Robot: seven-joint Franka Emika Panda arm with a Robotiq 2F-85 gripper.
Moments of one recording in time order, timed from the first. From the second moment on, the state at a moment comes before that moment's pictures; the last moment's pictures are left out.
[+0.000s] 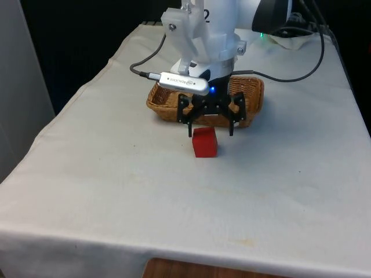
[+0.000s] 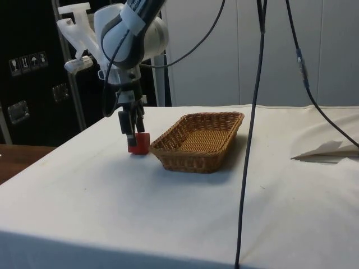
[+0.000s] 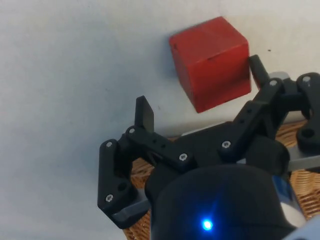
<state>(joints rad) 0.19 0.66 -0.27 -1.76 0.17 2.36 -0.35</state>
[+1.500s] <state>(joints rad) 0.19 0.66 -0.26 -1.75 0.17 2.36 -0.32</state>
